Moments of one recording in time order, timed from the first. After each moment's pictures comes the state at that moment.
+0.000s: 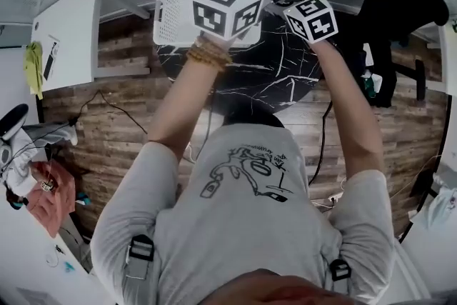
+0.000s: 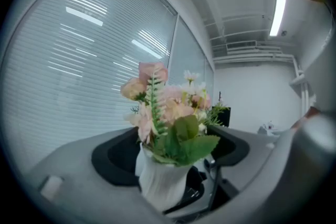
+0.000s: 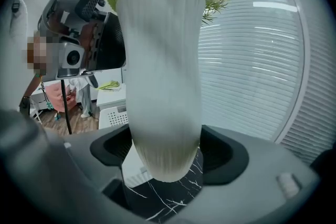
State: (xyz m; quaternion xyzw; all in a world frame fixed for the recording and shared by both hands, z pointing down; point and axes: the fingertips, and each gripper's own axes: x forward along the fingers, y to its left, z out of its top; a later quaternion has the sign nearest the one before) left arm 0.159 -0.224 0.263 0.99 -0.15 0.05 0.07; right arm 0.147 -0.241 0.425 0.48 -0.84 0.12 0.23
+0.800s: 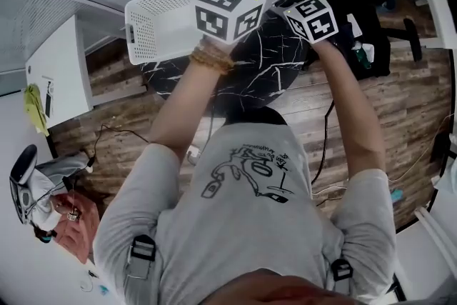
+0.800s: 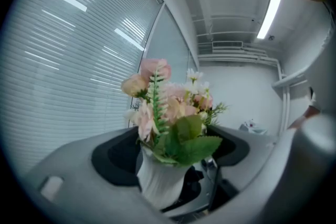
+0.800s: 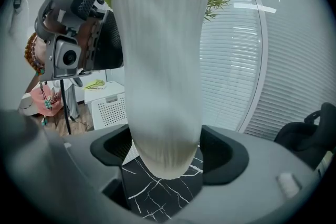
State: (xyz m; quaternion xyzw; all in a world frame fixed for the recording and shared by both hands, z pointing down) left arm 0.277 -0.144 0.283 0.99 -0.05 0.06 0.07; right arm 0.265 -0.166 0.442 0.56 -0.79 0.15 0.22
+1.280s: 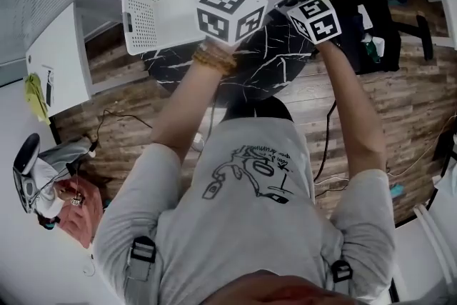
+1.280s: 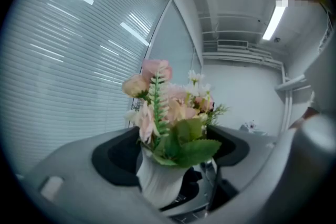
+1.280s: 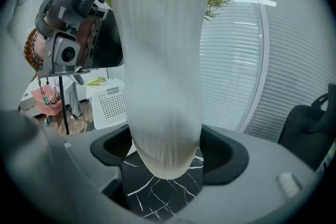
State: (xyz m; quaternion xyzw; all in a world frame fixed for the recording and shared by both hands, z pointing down) left arm 0.278 -0.144 0.338 0.99 -0.06 0.08 0.10; right arm 0.261 -0.158 0.500 0.54 -0.79 0.17 0.22
